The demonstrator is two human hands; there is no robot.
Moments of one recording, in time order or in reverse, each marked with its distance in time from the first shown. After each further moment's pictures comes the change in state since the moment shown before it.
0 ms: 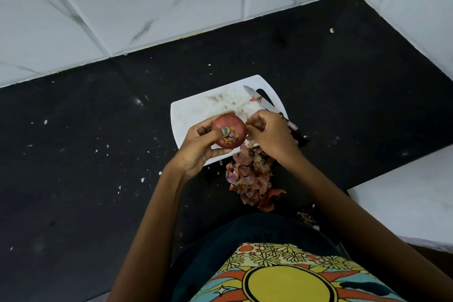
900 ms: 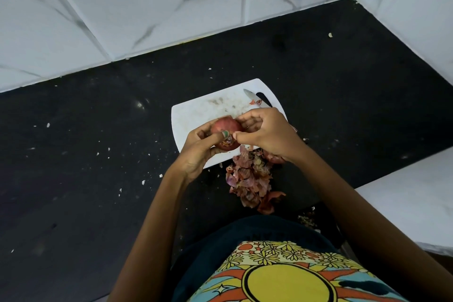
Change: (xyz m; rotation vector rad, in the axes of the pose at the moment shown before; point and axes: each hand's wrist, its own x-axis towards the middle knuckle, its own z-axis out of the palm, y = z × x) left_hand 0.004 -0.006 -0.002 0.028 0.080 0.046; right_hand -0.004 -0.026 -0.017 0.085 -0.190 -0.060
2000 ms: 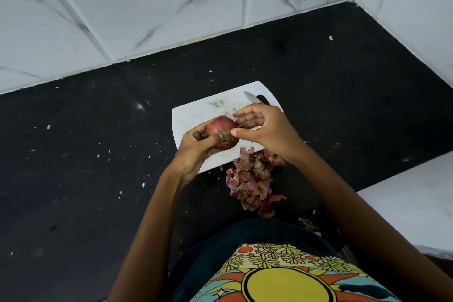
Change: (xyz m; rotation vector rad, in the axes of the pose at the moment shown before) left_hand -0.004 0.011 0.001 -0.025 0.031 0.024; right_hand 0.004 -0.005 -0.002 0.017 0.024 -0.052
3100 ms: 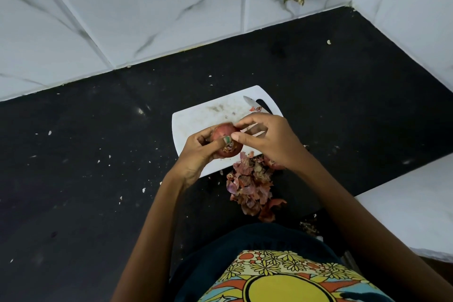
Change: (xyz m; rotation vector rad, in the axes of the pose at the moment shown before) left_hand 0.001 0.002 0.005 0.139 -0.022 0.006; right_hand -0.006 0.009 -0.003 -0.066 0.031 -0.126
